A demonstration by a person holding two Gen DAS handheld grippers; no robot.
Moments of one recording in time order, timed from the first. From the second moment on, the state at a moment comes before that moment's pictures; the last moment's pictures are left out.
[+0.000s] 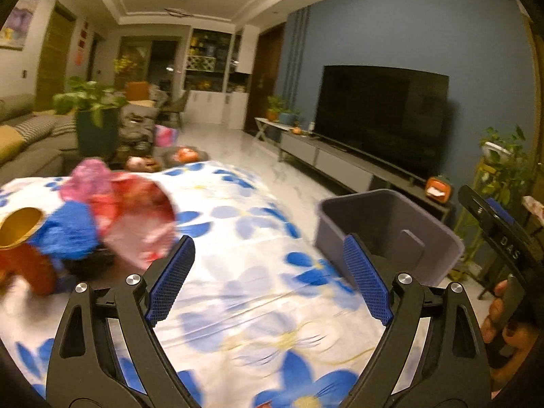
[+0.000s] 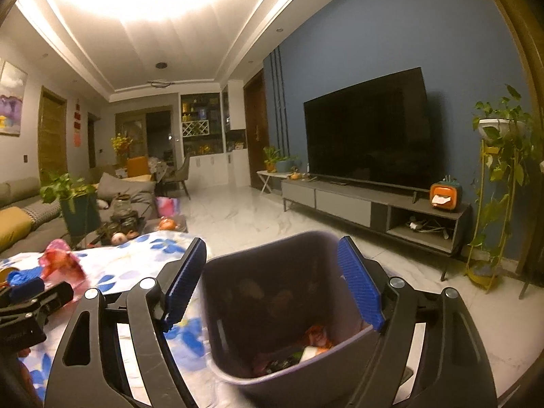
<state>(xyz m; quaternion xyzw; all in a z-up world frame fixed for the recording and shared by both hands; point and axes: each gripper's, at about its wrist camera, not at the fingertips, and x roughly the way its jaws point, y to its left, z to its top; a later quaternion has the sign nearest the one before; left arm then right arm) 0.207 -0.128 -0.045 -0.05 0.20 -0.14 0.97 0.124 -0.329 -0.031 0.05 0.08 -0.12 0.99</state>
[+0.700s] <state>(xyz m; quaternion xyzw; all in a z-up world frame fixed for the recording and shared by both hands) 0.140 0.034 -0.050 -0.07 0.19 0.05 0.98 0.140 -0.162 -0.048 0.02 0.12 0.06 0.99</state>
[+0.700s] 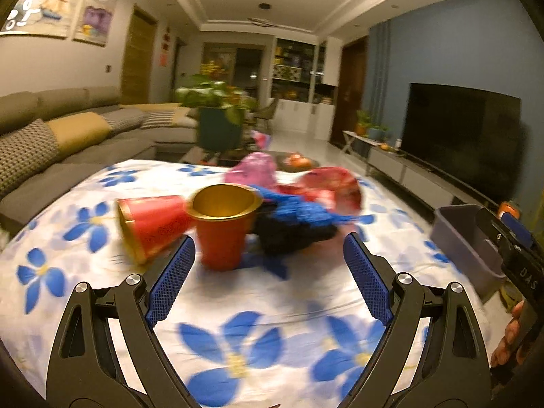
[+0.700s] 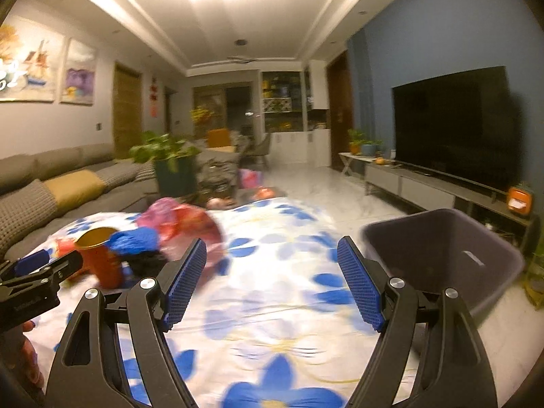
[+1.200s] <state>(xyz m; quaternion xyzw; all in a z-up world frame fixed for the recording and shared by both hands) 0.122 0.095 -0.056 -0.09 0.19 0.10 0.97 0.177 -0.058 -0.068 -0.01 0.16 0.17 0.97</state>
